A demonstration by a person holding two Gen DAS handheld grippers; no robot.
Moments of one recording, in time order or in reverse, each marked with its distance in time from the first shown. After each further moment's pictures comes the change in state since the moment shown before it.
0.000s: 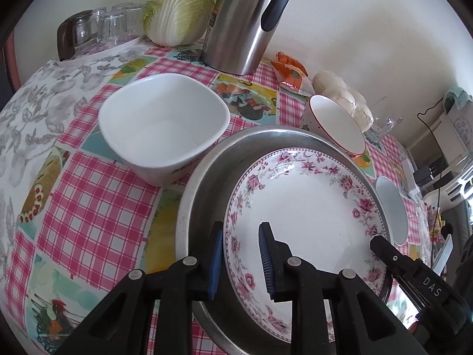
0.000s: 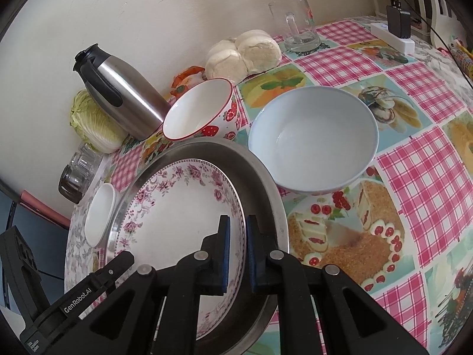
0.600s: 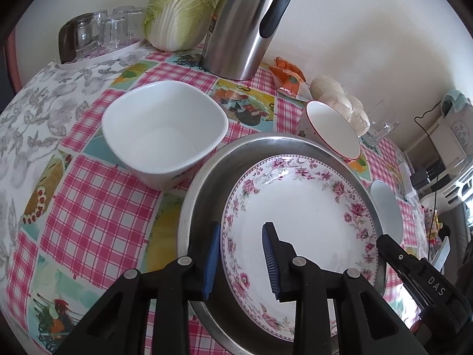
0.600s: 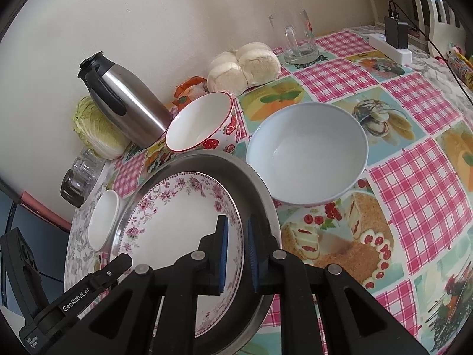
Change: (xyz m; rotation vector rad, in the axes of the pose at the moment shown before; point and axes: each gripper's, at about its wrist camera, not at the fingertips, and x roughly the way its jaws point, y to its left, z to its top) left arm -0.010 -0.002 0.001 0.004 -0.019 -0.007; right arm -0.013 -0.002 0.005 -0.015 -0.041 0.003
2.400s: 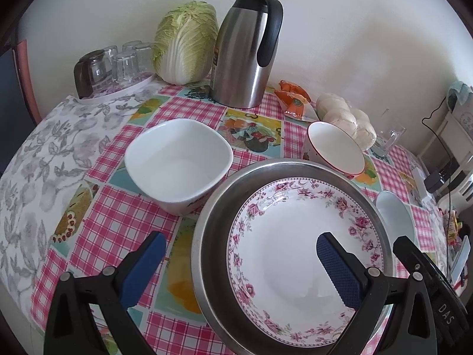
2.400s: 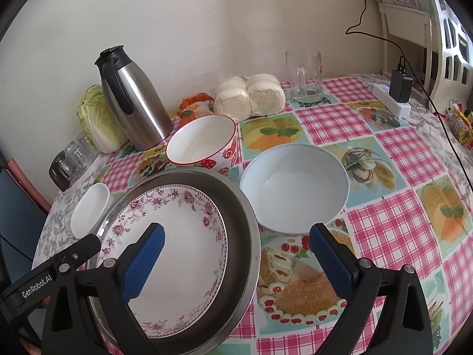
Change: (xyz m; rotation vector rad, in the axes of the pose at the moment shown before) left arm -0.023 -0.016 0.002 0.058 -0.120 0.130; right arm -0.017 0.011 0.002 -0.193 -0.120 -0.093
